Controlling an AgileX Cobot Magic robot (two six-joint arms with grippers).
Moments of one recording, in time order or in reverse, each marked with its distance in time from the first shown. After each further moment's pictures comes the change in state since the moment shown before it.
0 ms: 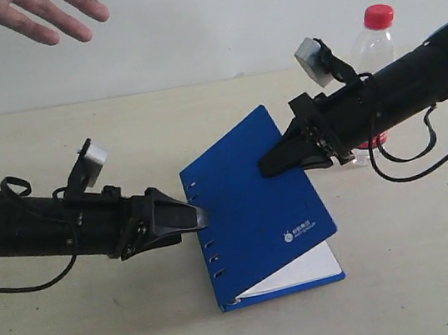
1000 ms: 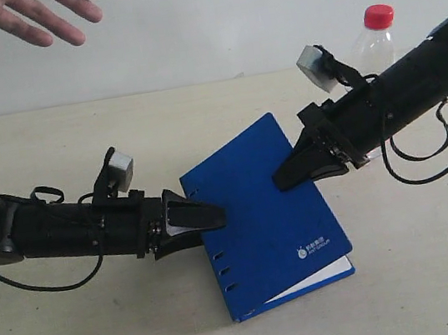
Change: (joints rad) left arm -0.002 0.231 -0.146 -0.002 0.236 0.055; right arm -0.006 -0.029 0.000 -0.140 0.009 0.071
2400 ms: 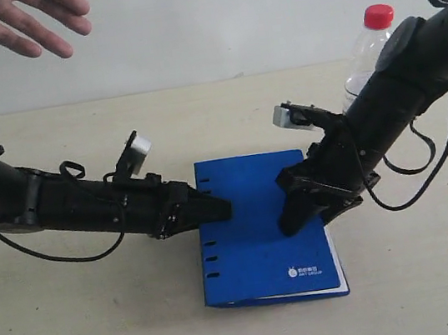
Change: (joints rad) left arm -0.064 0.002 -0.131 0.045 -0.163 -0.115; right arm 0.156 0.047 -0.026 -0.343 -0.251 0.291
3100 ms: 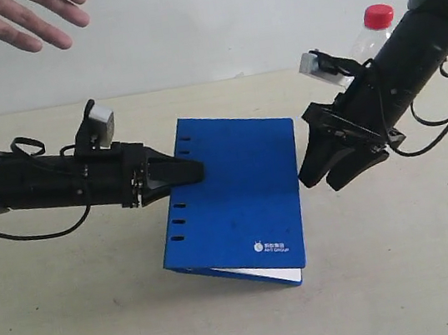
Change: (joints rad) left arm 0.110 -0.062 -0.011 0.026 0.145 -0.043; right arm -0.151 -0.002 -0.193 -0.059 0.272 0.082
